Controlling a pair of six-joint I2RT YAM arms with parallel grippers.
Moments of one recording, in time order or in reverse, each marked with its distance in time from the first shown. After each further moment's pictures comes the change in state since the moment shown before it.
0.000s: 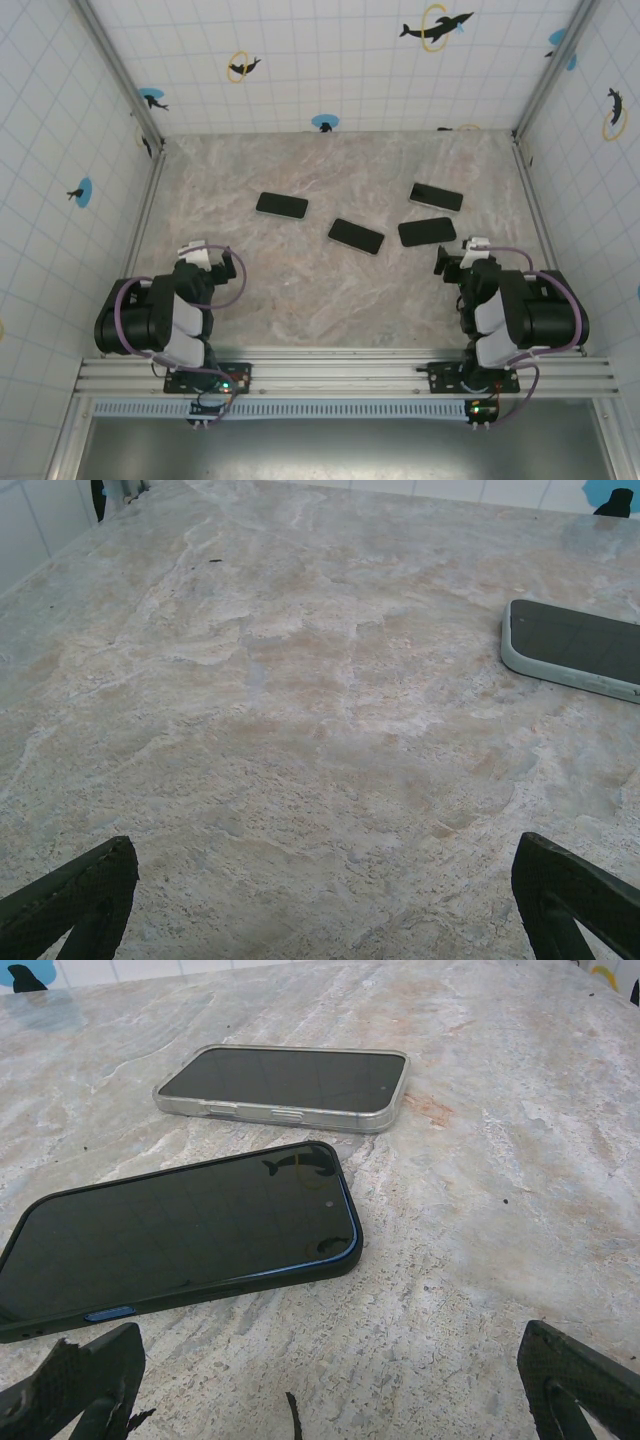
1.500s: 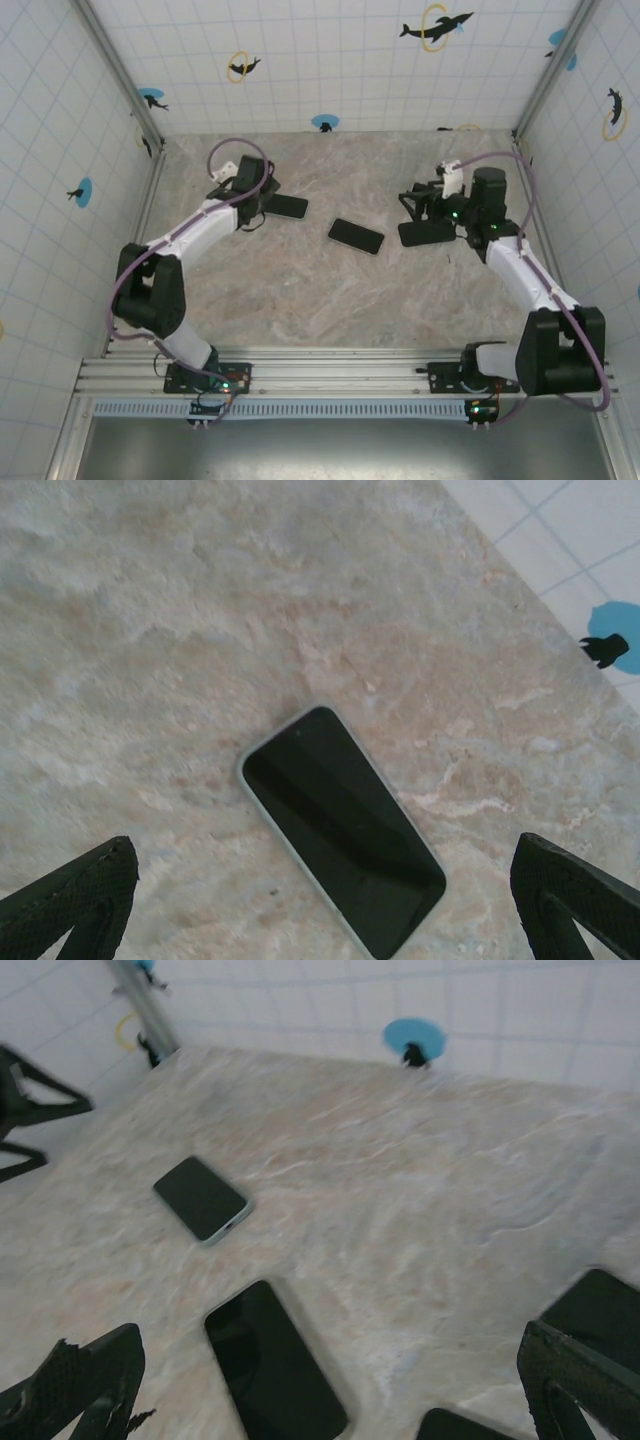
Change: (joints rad) left arm -0.466 0.162 1.214 -1.590 -0.420 -0.994; right arm 0.105 -0.232 0.832 -1.177 -0.606 -0.072
